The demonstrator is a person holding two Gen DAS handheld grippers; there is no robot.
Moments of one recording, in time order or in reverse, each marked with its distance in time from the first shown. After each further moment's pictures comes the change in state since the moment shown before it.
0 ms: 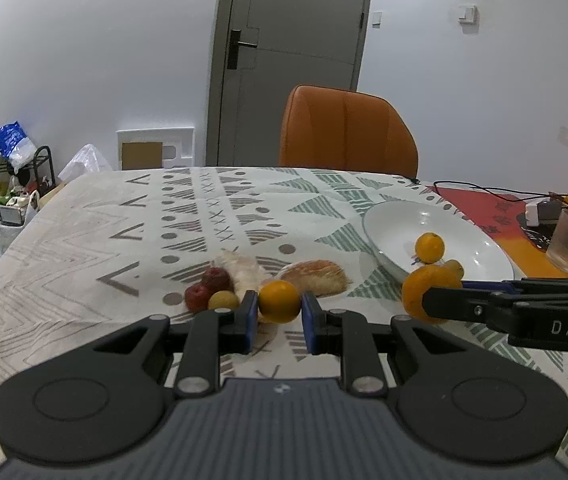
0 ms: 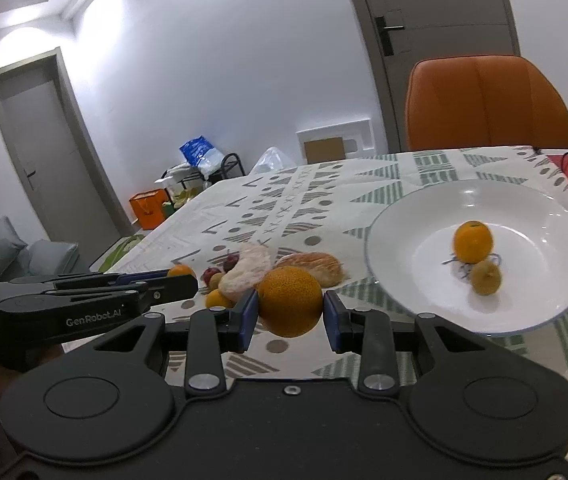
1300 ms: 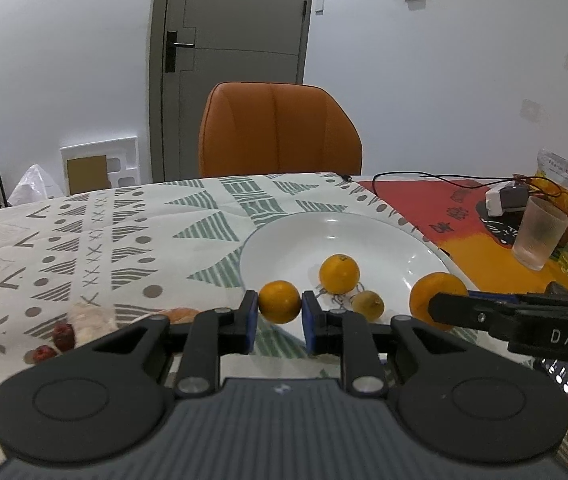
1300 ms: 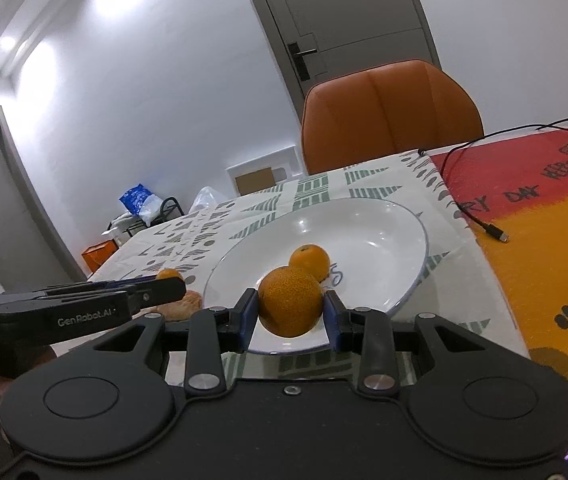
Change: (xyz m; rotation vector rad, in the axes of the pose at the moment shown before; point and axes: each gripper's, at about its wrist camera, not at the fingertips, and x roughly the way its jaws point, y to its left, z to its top) left arm 0.062 -0.102 0.025 0.086 0.015 -0.095; right arm -0.041 -0.105 -0.002 0.144 -0.094 -0.139
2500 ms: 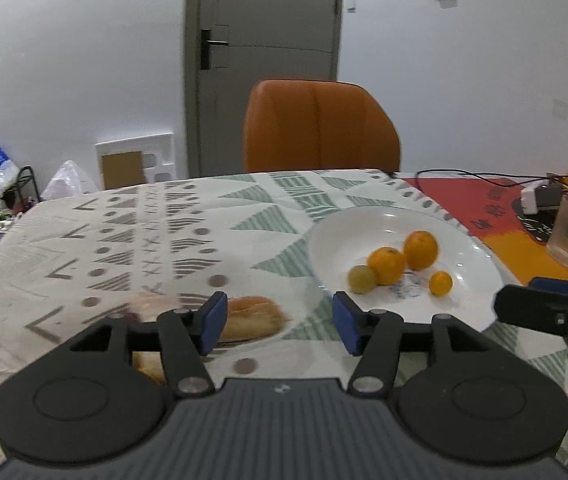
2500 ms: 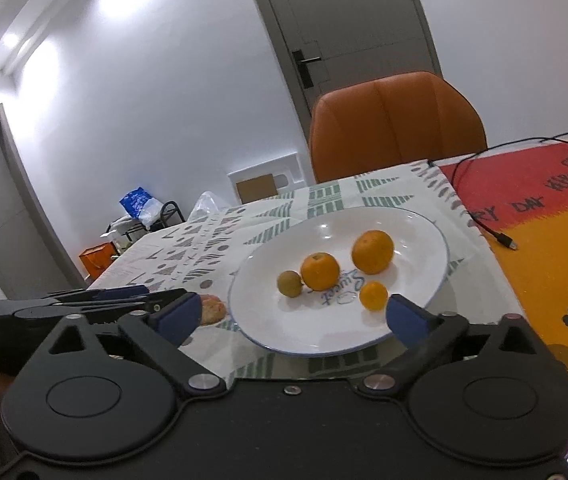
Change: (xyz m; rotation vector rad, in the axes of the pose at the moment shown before) left arm -0.018 0.037 -0.005 -0.013 0.007 0.113; right arm -0.006 0.027 0.000 -0.023 -0.025 -0.006
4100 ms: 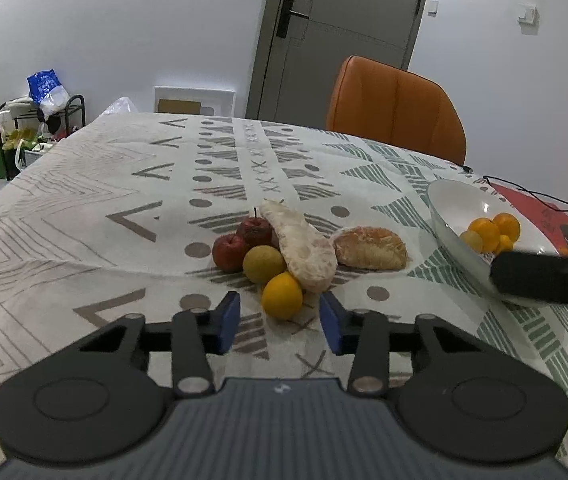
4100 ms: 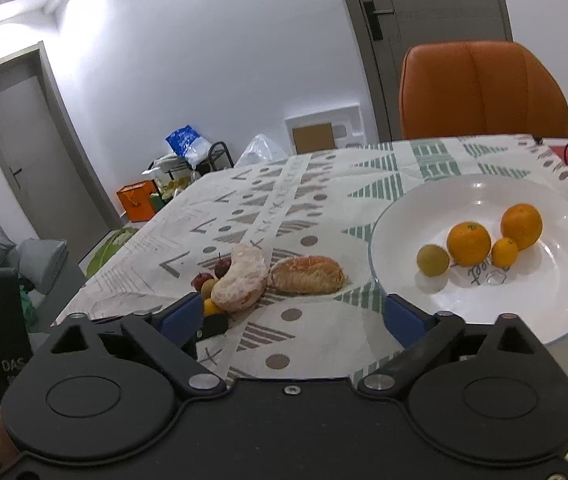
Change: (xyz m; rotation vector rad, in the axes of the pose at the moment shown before) left arm 0.004 0.083 -0.054 -0.212 0.056 0.067; right arm 0.060 0.094 -0.005 -0.102 0.181 0.109
